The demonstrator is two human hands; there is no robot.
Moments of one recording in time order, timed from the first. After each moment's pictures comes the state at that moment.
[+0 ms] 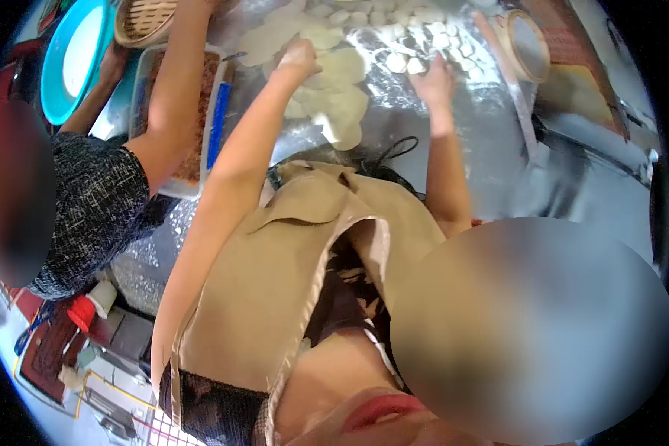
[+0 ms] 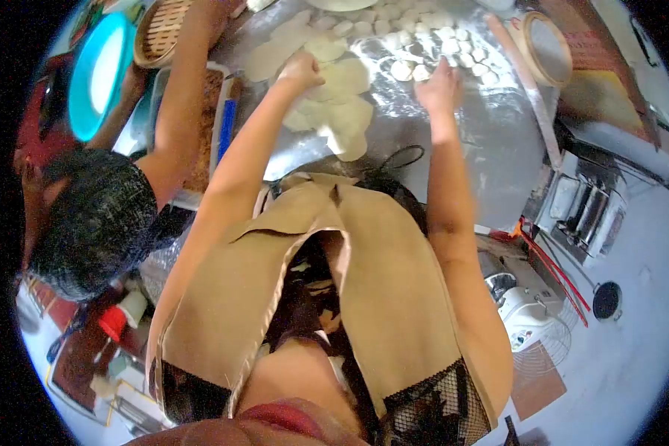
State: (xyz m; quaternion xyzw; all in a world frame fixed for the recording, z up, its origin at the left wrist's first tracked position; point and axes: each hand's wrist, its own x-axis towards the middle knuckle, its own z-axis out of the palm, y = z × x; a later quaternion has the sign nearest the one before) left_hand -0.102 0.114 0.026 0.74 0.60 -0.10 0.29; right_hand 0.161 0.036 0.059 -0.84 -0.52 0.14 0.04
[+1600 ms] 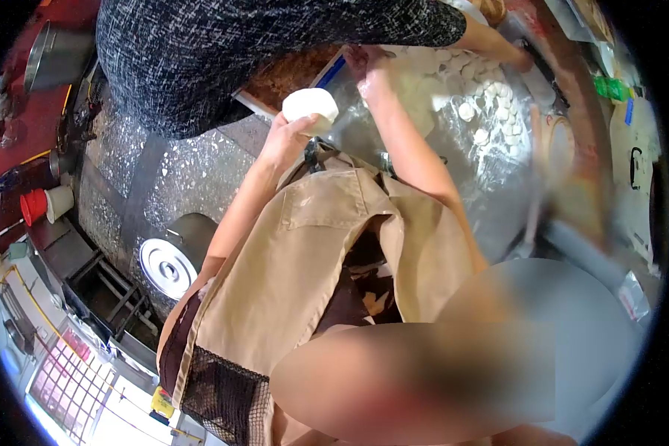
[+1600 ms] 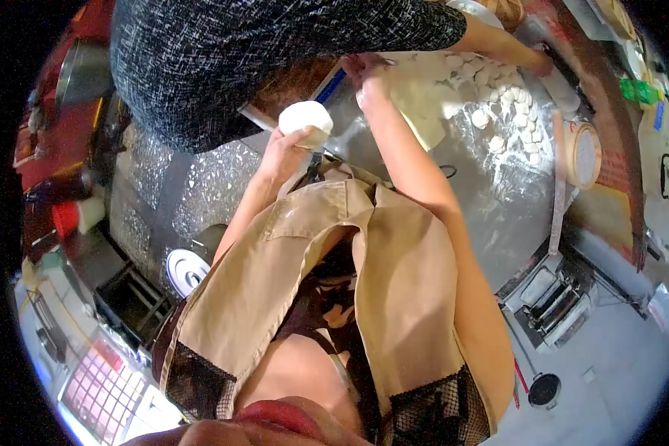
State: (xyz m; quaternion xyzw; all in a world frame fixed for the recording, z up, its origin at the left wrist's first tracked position) left_hand -0.244 -0.131 0.116 0.13 0.45 0.61 0.65; right_hand -0.130 0.046 0.057 -0.39 -0.13 0.76 0.50
